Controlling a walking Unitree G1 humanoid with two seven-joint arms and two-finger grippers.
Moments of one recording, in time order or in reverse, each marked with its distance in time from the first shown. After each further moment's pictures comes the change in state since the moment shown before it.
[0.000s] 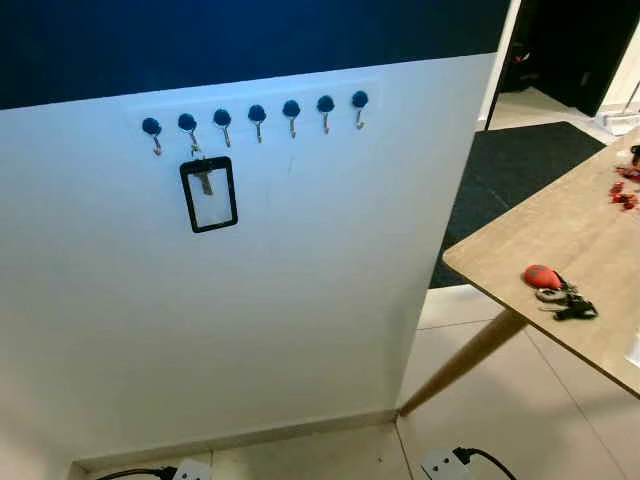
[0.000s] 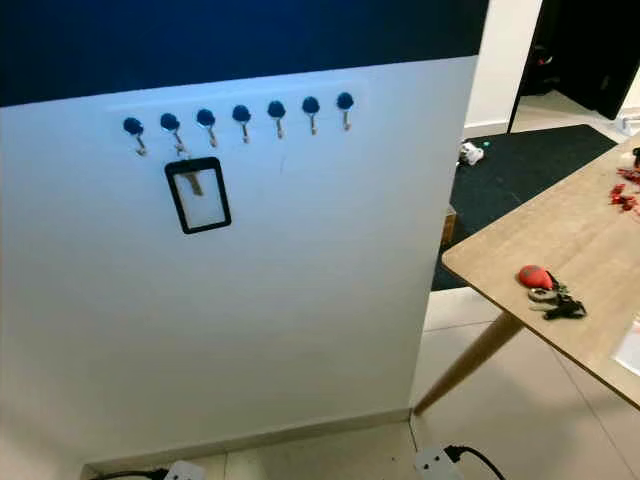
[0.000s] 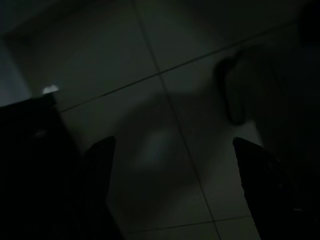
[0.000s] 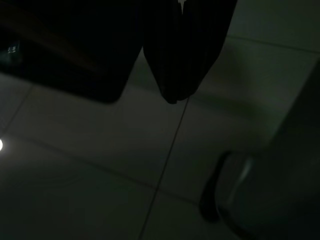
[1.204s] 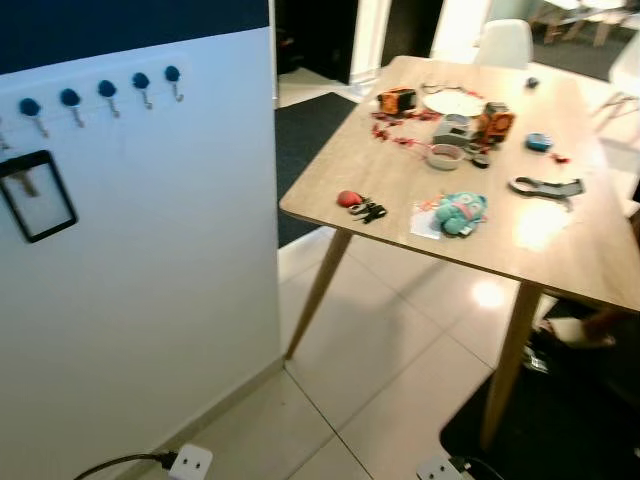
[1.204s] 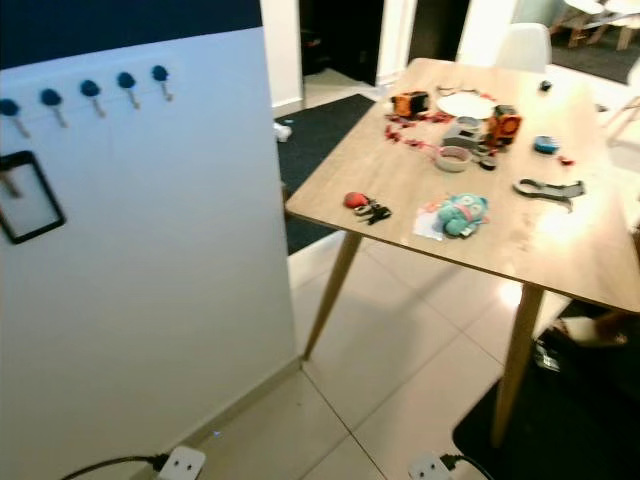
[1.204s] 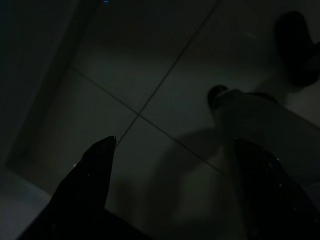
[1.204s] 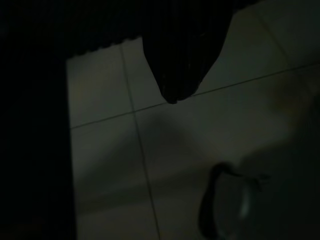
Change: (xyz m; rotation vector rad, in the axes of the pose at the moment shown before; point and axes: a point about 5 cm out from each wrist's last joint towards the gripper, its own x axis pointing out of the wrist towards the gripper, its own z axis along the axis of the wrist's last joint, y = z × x) left arm 0.000 0.005 0.004 -0.015 -0.023 0.006; right arm 0.000 0.007 -0.005 0.028 0.012 0.030
